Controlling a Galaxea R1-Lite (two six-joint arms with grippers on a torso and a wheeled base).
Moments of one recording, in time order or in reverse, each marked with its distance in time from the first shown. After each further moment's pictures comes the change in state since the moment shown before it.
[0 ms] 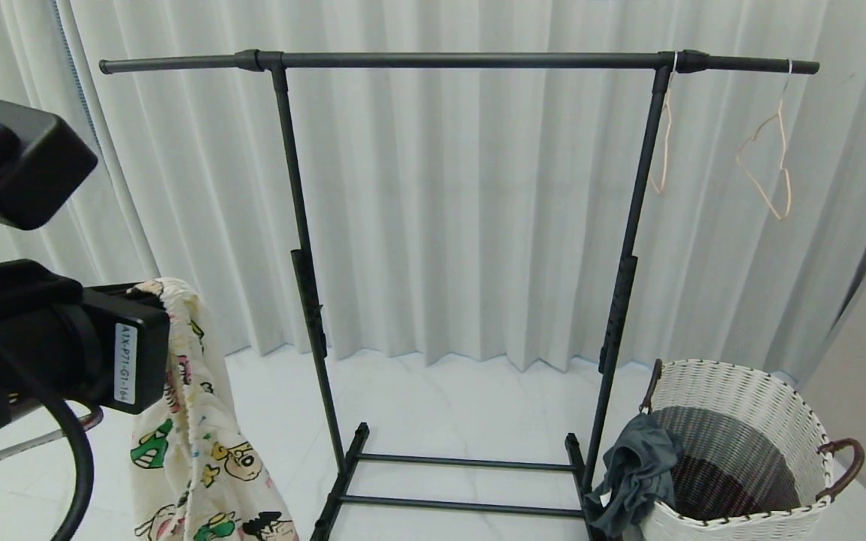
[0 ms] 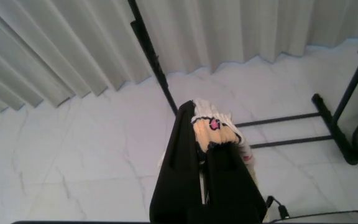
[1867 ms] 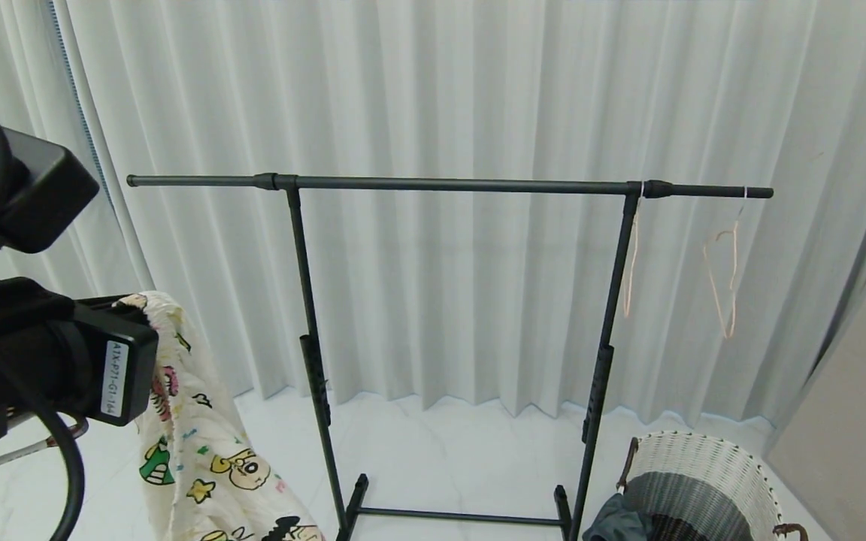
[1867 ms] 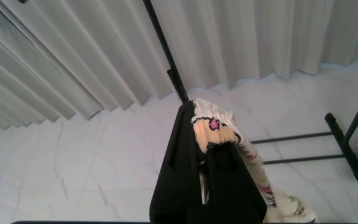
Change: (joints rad) left arm 0.035 -0.022 0.039 0.000 0.014 0.055; right arm -0.038 0.035 0.024 -0.033 0.000 0.011
